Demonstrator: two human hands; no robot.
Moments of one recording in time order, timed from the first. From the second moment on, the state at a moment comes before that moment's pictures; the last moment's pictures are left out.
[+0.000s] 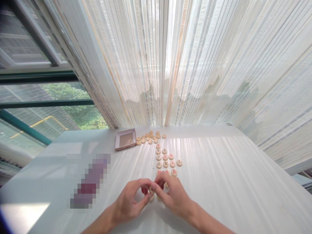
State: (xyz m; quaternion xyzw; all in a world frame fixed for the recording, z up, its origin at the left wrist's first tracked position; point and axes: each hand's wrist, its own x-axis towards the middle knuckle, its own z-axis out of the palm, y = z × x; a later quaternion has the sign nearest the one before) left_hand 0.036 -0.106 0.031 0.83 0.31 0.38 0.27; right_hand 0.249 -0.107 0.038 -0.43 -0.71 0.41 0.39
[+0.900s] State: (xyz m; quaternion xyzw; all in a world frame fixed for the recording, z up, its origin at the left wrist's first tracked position) left_hand 0.037 -0.103 0.040 0.67 0.36 0.40 0.52; right_hand 0.249 -0.108 0.041 -0.35 -0.75 0.36 0.43
